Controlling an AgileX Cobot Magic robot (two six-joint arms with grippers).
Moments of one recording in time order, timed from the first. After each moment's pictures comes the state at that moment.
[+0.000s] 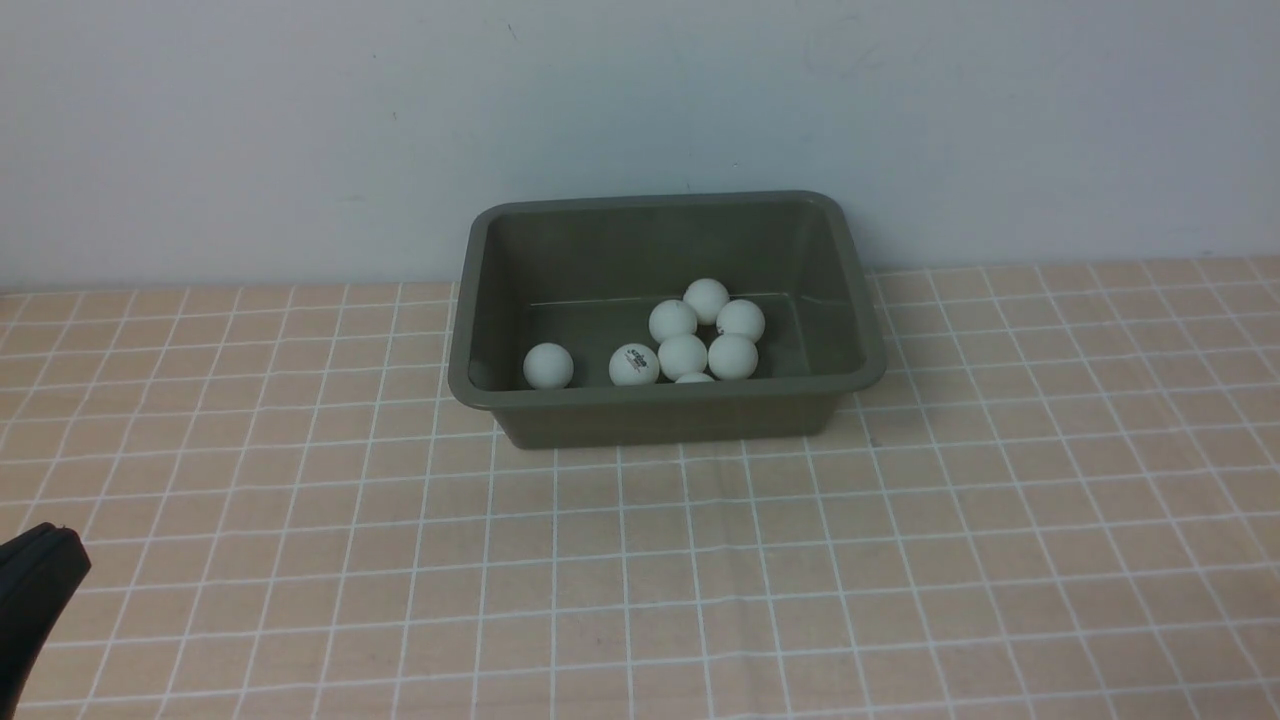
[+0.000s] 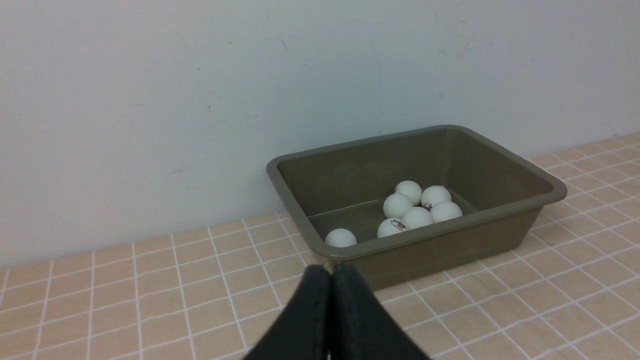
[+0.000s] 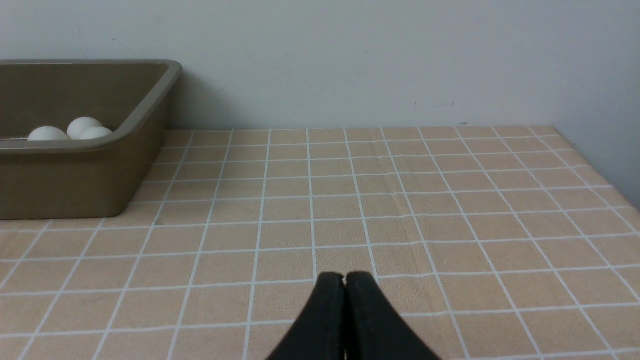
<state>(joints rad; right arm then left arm) -0.04 -0.01 0.03 -0.02 0.32 0.05 -0.34 0.19 -0.30 0.03 0.29 -0.04</state>
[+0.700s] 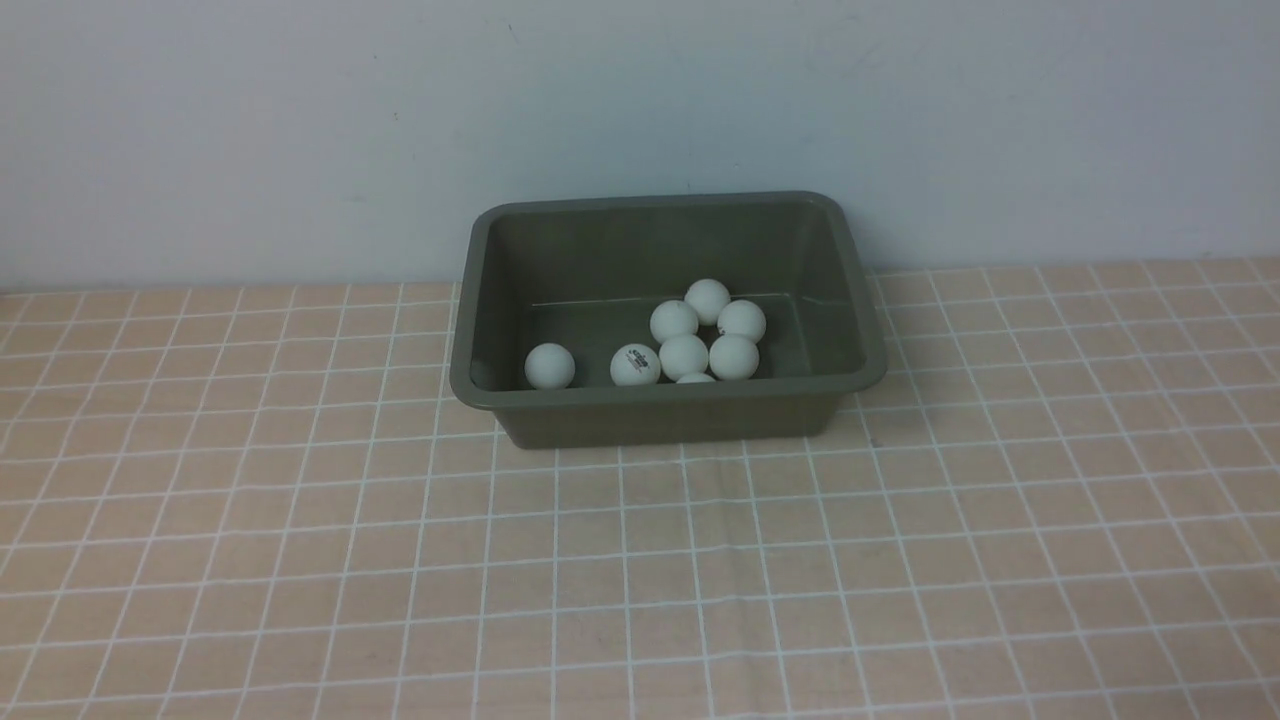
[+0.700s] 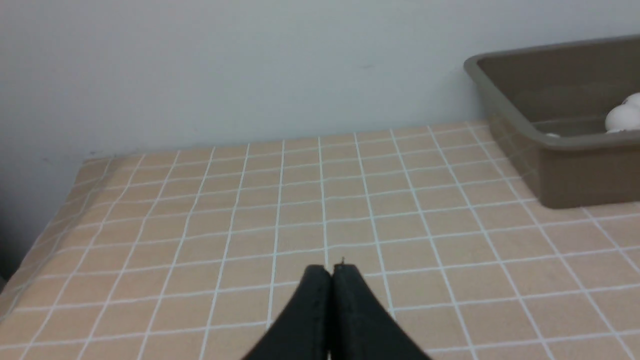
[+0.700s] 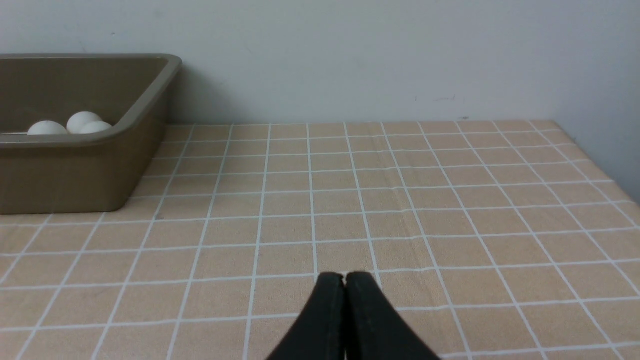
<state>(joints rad) -0.04 -0.01 0.03 -0.02 0.33 0.05 0.03 -0.01 -0.04 0.08 0.32 -0.01</state>
